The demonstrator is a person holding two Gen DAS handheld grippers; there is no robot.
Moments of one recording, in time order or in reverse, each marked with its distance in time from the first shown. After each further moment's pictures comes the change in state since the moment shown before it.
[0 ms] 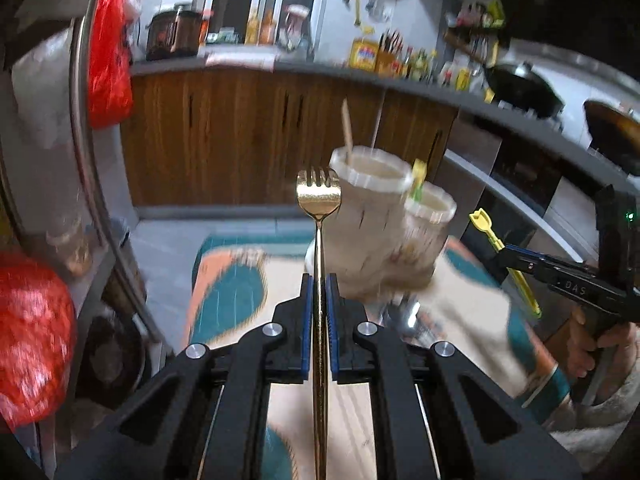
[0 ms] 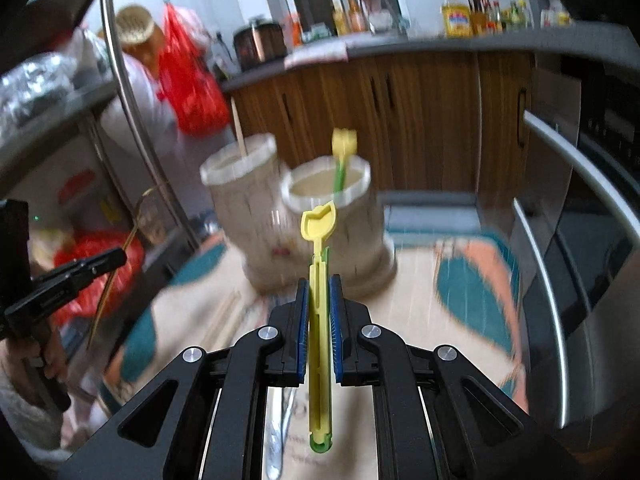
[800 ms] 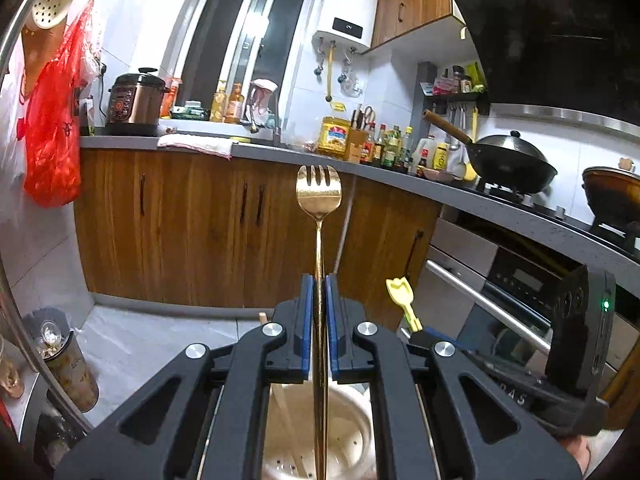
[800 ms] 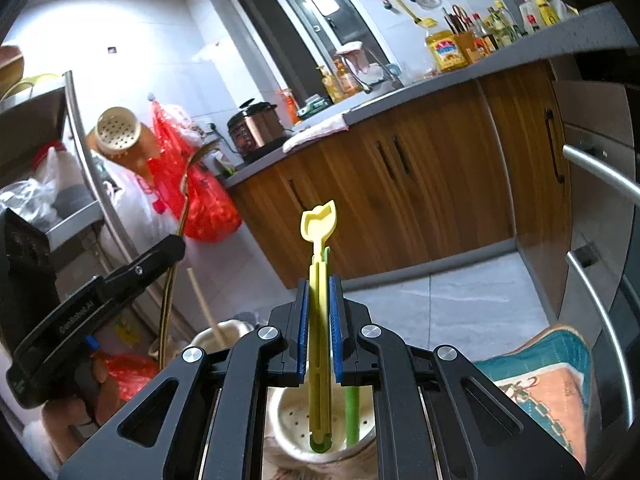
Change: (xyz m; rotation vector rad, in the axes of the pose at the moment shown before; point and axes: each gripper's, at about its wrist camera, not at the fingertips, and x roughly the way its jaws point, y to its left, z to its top) left arm 0.108 -0.045 0.128 0.004 -0.291 -0.086; right arm 0.097 -0.041 0.081 0.213 -0.220 0.133
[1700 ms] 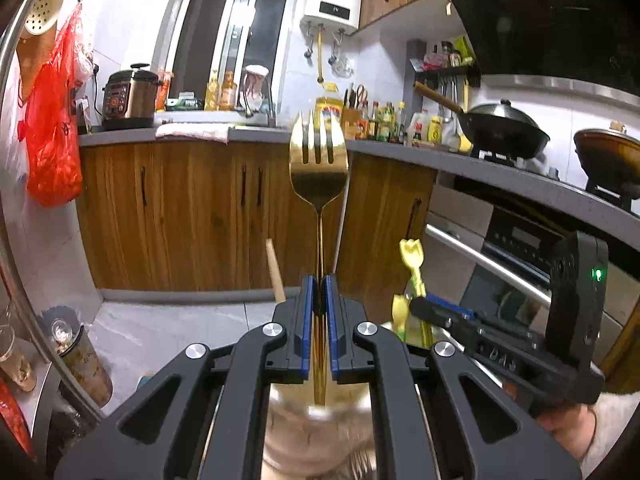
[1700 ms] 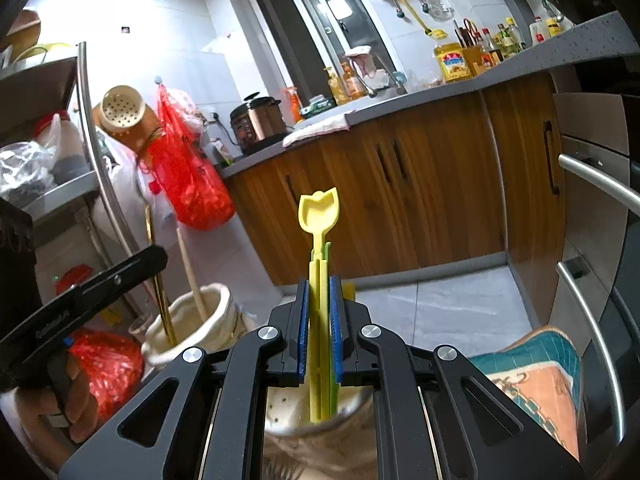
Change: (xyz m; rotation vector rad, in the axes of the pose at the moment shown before) left arm -0.025 0.005 -0.035 0.069 0.083 -0.006; right arm -0.010 0.000 -0.029 -0.106 0.001 -0.032
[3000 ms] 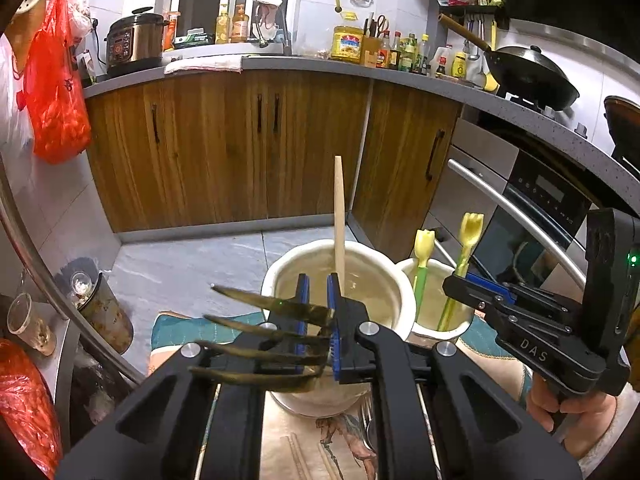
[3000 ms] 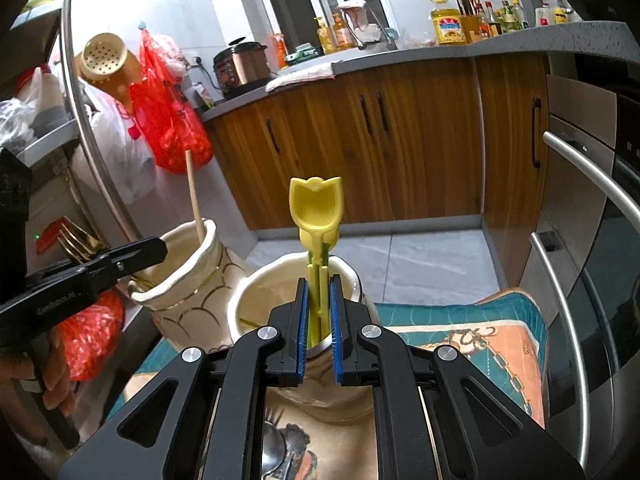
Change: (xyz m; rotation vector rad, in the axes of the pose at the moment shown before) left arm 0.016 -0.001 -0.001 -0.014 0.277 0.074; right arm -0.004 0.008 -0.005 -0.042 0.195 -0.100
